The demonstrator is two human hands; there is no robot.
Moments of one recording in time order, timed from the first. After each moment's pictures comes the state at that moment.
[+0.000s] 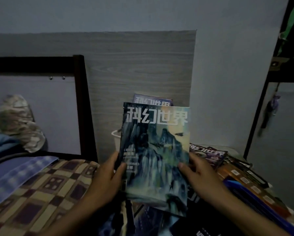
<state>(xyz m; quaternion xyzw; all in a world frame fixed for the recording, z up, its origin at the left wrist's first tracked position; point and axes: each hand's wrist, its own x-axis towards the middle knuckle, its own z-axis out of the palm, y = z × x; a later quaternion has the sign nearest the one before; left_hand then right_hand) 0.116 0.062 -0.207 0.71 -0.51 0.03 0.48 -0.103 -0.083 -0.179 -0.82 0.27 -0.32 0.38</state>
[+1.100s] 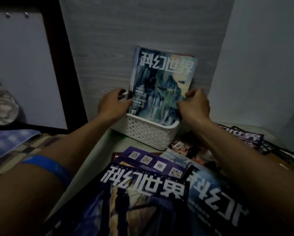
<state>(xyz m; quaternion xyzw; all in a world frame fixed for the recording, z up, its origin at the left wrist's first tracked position) 0.256 -0.126 -0.198 0.80 -0.39 0.01 0.45 0.058 -0.238 -0.180 -0.72 0.44 -0.43 0.31</state>
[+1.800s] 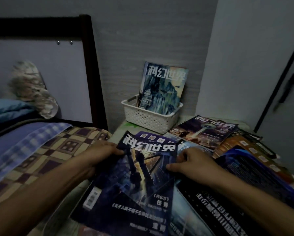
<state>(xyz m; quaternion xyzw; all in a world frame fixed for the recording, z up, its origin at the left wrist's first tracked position) 0.125 0.105 -0.198 0.77 -0.23 -0.37 0.47 -0.096 -0.032 -0.186 -0.86 0.38 -0.07 0.32</state>
